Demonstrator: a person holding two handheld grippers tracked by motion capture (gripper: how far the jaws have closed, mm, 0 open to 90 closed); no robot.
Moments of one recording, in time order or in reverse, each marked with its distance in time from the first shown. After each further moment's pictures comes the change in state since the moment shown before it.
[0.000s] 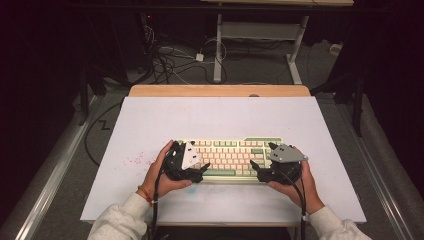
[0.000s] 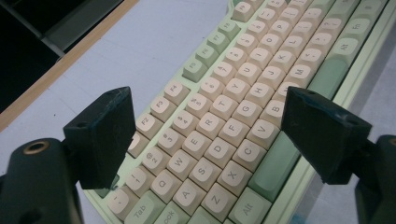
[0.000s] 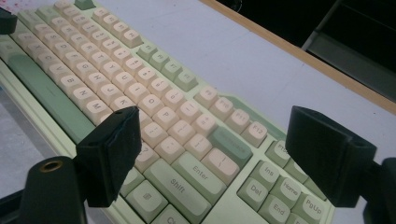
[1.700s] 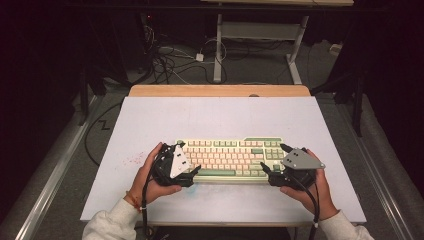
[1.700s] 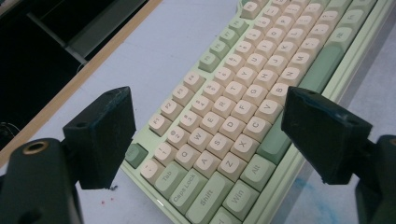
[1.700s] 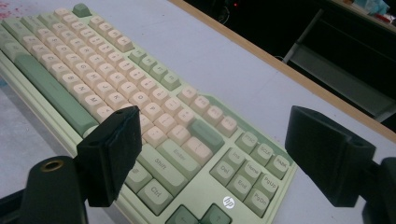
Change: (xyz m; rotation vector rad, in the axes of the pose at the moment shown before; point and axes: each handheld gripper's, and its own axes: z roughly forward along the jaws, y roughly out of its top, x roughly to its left) left arm 0.000 -0.010 -0.033 -0.017 0.057 0.036; right arm -0.006 -0.002 -0.036 -0.033 -0.050 -0.028
